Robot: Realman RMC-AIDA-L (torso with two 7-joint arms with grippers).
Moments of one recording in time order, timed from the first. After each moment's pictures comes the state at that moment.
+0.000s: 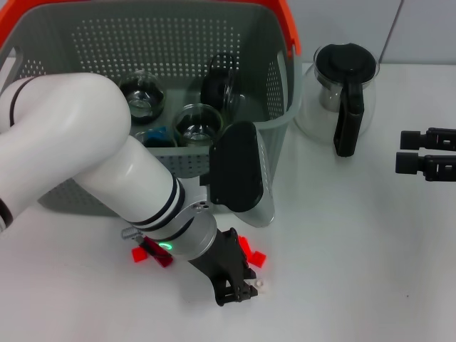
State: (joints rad) left arm -0.60 -2.18 1.72 1.12 2.41 1.30 -2.05; right arm 0.50 1.95 -0.65 -0.82 -1.95 -1.83 1.79
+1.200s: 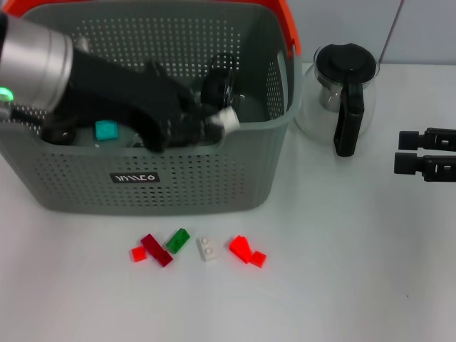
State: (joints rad) left arm -0.62 -2.15 0.90 1.56 2.20 1.84 -1.95; right arm 0.50 1.95 -0.65 -0.82 -1.95 -1.84 1.79
